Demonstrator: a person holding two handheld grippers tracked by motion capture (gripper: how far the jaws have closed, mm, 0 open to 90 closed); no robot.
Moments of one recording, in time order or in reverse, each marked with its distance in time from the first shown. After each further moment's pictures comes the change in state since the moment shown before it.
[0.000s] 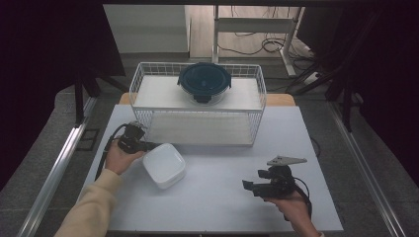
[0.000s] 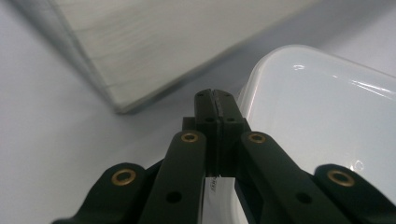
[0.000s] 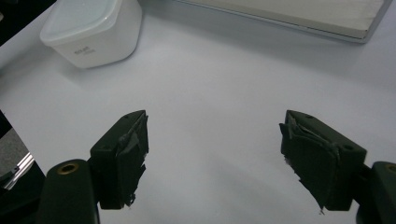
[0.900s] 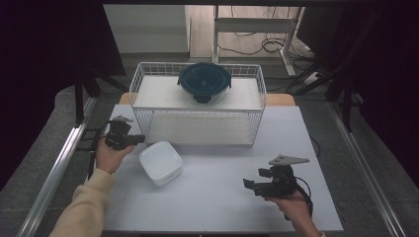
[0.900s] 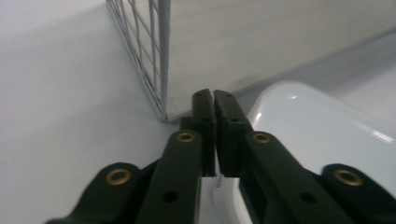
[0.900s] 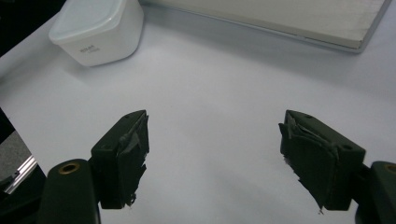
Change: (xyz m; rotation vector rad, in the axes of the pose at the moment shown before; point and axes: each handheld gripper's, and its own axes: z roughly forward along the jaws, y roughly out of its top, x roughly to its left) left arm 0.021 -0.007 -0.026 -0.113 0.083 -0.132; right arm 0.000 0.001 -0.004 -0.027 0.004 -0.007
